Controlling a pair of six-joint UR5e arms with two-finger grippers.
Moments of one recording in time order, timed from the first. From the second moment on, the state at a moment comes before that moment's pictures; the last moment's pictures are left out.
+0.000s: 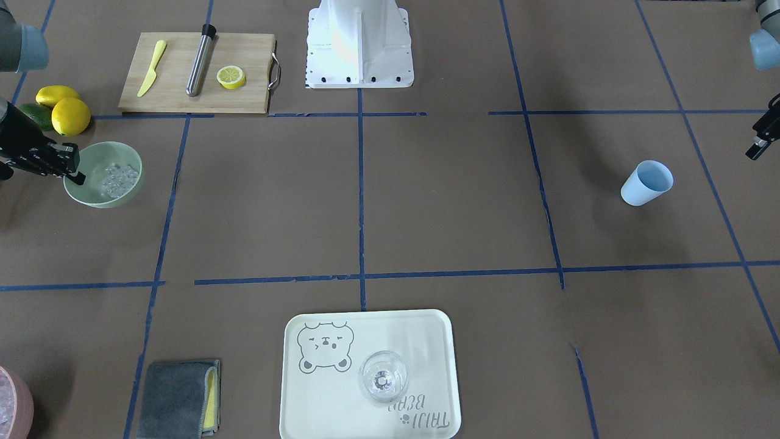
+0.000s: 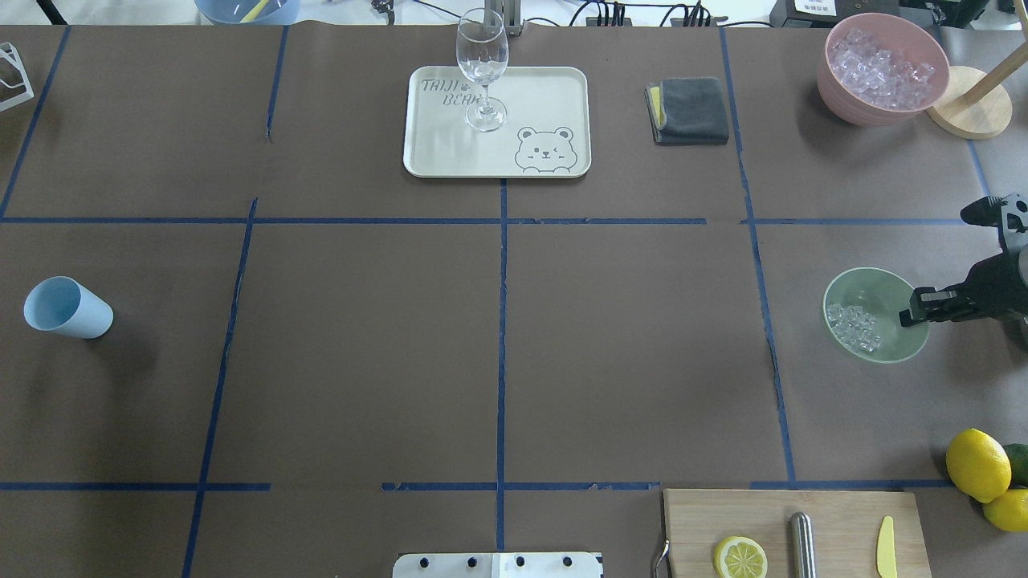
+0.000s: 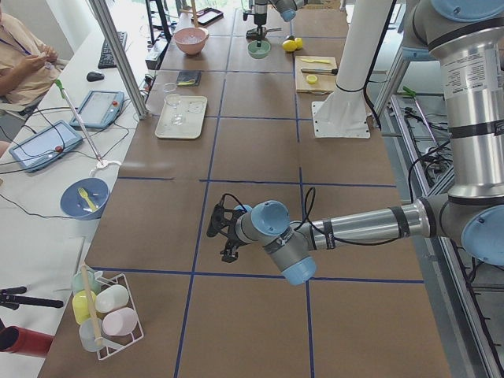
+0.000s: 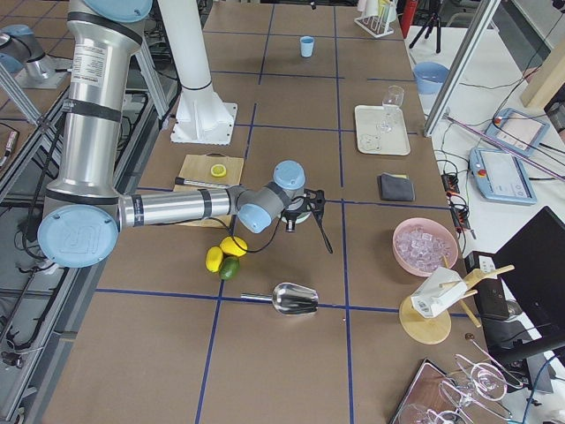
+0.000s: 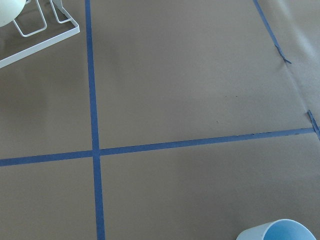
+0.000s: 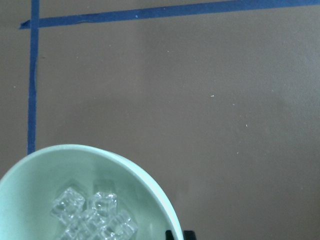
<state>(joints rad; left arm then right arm) -1.39 -1.35 -1.53 -2.74 -2.32 -0.63 0.98 -1.75 1.75 -0.90 2.27 0.88</state>
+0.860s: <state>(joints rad) -1.40 -1.35 -1.55 -2.74 -2.32 -0.64 0.97 -1.68 1.69 -0.90 2.30 0.87</state>
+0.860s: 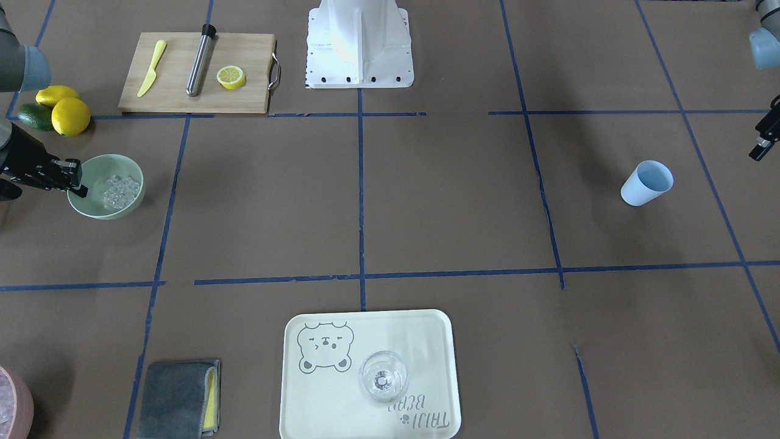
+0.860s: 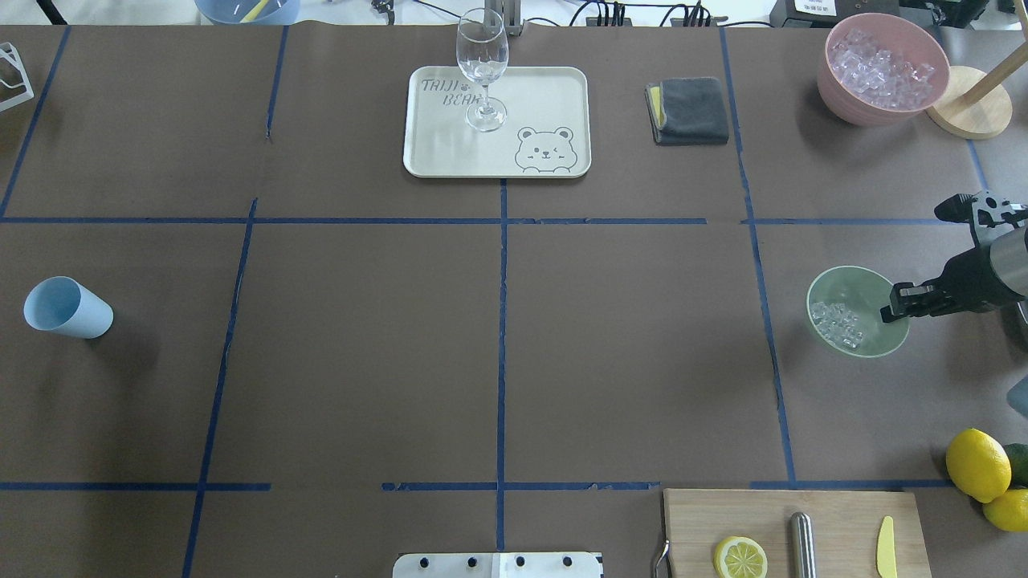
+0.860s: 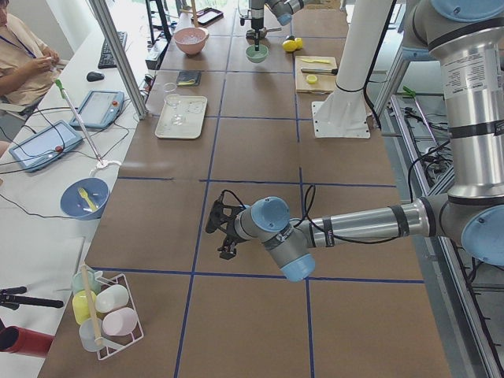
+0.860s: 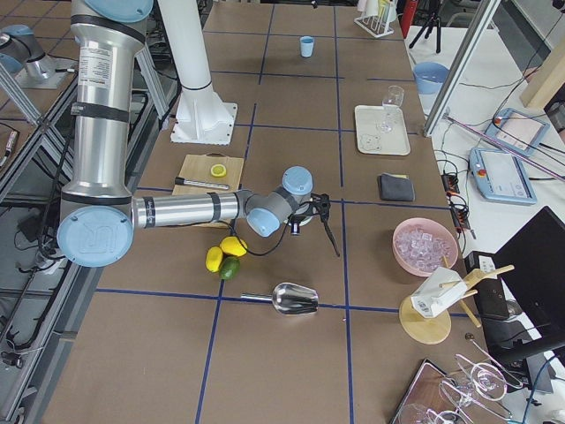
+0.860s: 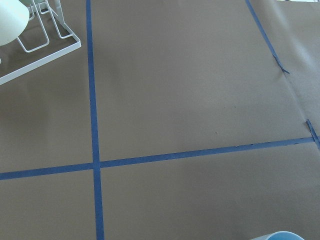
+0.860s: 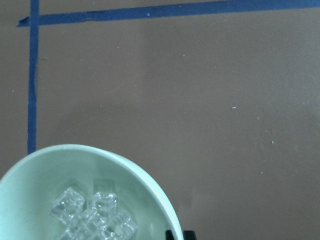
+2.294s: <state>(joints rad) -1.40 -1.35 -1.56 -2.74 -2.32 -0.64 0.96 -1.68 1.70 -0.89 2.33 0.86</state>
